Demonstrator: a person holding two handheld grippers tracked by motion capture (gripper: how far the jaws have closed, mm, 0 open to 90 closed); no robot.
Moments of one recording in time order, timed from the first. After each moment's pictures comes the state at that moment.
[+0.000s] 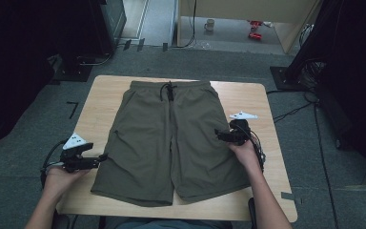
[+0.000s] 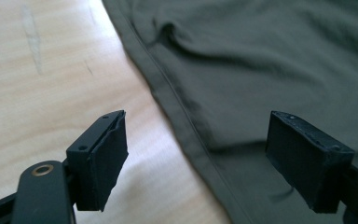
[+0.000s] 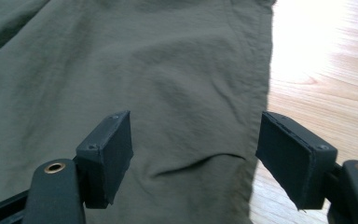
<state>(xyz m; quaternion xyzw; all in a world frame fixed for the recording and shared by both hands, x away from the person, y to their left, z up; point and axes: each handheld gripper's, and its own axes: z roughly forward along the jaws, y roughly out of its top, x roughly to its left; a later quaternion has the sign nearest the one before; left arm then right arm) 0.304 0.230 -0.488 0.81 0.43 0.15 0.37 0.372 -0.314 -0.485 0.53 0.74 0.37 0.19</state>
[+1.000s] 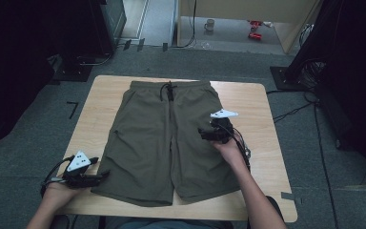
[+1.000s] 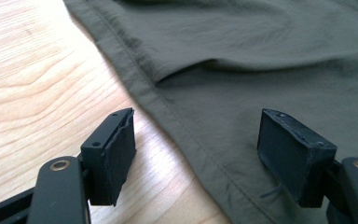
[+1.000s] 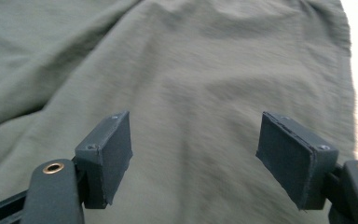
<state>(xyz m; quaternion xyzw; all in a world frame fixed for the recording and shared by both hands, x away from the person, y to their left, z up) 0.267 0.229 -0.517 0.83 0.37 0.16 0.38 0.379 -0.258 -0.479 0.48 0.77 0.38 0.19</state>
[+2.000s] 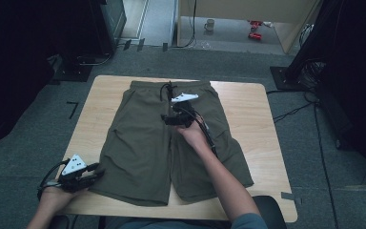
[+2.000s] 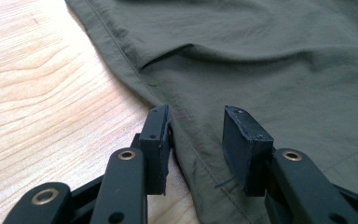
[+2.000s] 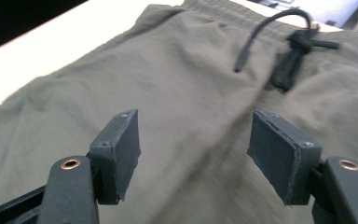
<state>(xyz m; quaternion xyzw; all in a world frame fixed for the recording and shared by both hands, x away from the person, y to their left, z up) 0.255 0.236 -0.514 0.83 0.38 0.16 0.38 0.437 -0.141 -0.461 0.42 0.79 0.43 0.14</state>
